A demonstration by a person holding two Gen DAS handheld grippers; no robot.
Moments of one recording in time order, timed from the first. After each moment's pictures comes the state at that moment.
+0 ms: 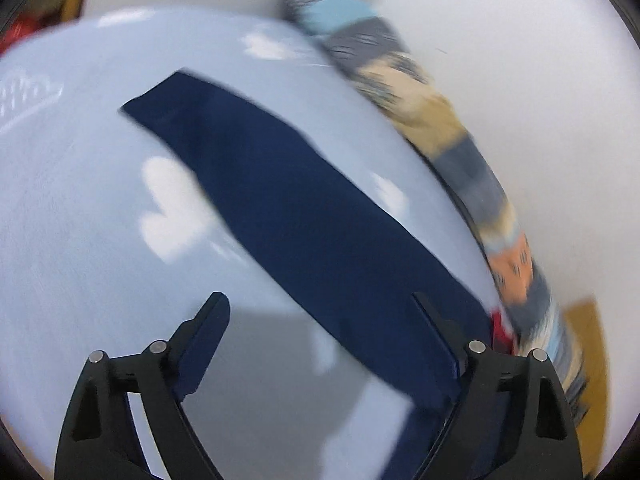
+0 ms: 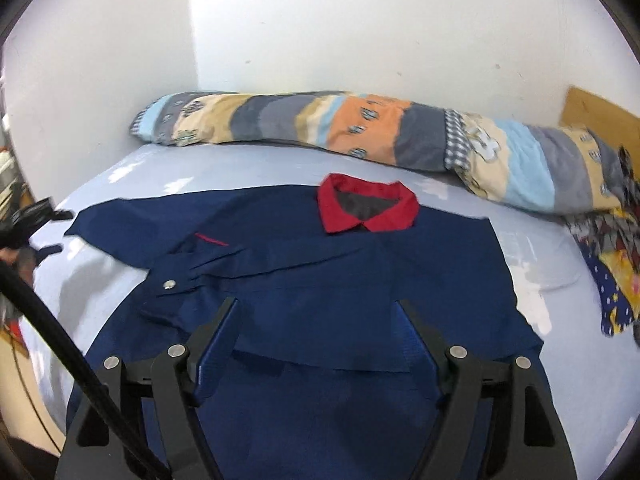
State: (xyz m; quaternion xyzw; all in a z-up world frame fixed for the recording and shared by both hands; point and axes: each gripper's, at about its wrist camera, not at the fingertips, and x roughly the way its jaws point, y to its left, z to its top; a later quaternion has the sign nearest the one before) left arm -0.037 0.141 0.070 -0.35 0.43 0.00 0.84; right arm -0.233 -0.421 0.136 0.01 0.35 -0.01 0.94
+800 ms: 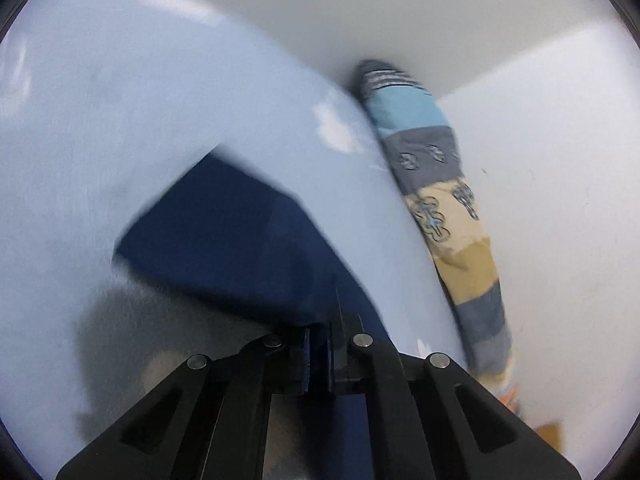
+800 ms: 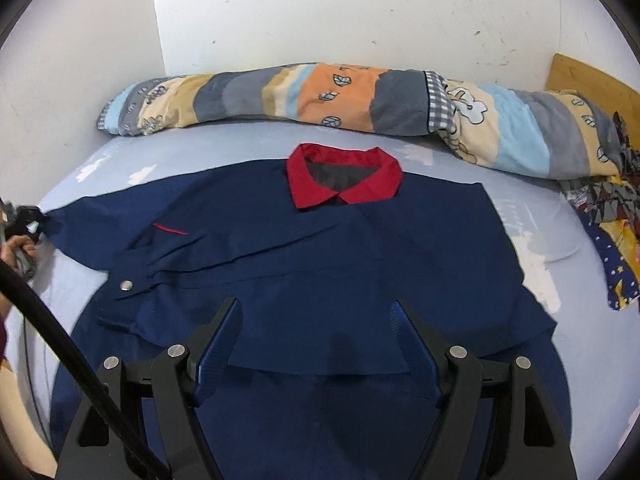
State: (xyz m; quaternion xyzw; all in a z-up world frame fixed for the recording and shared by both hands) left arm 0.053 0.231 0.028 -0.44 0.29 0.07 0.85; right arm -0.196 -0.444 0.097 0.03 0.39 -0.06 0.92
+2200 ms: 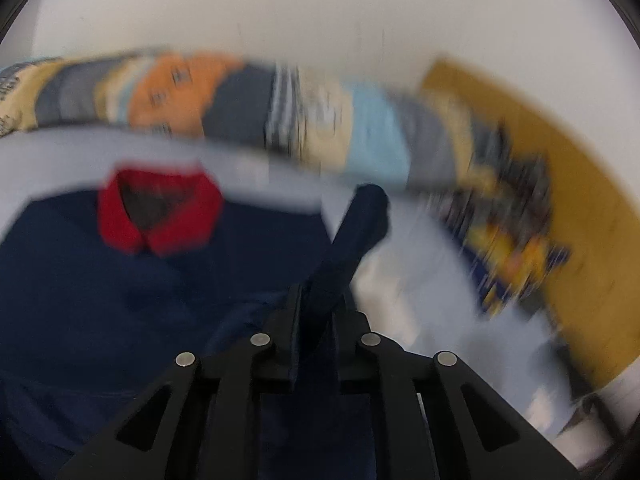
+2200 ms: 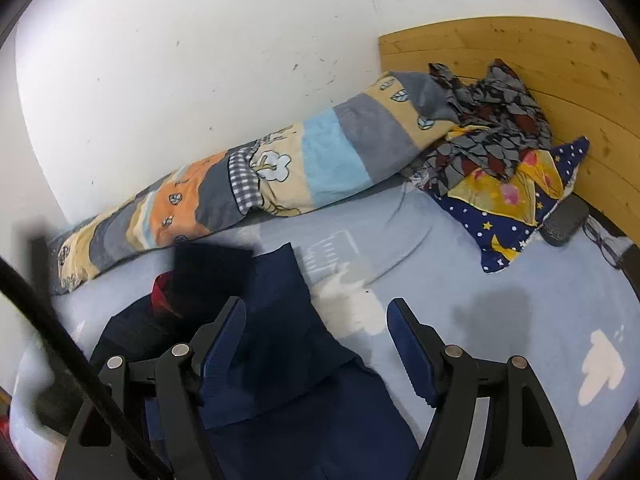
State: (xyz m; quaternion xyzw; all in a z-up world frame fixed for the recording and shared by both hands) left arm -0.091 -0.519 0.108 -0.03 0.44 -0.32 0.84; right arm -0.299 -0.637 0.172 0.21 0.27 -0.24 0.91
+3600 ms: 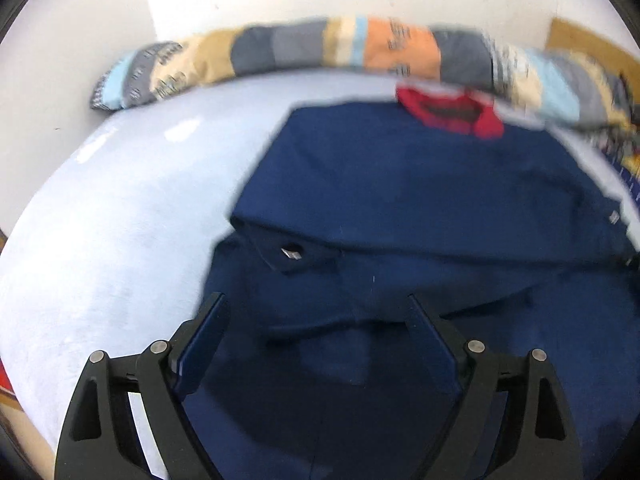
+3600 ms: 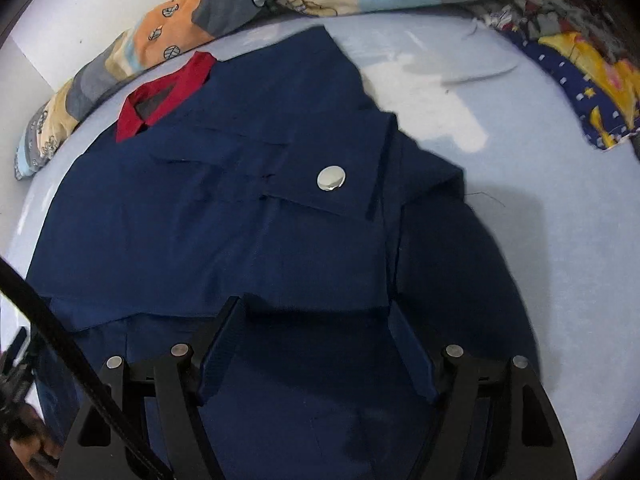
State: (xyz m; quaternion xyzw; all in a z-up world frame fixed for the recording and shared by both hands) left arm -0.122 -0.222 0.080 0.07 0.42 -0.09 0.90; right arm -0.230 -0.594 0.023 0.19 0.53 -0.15 0.81
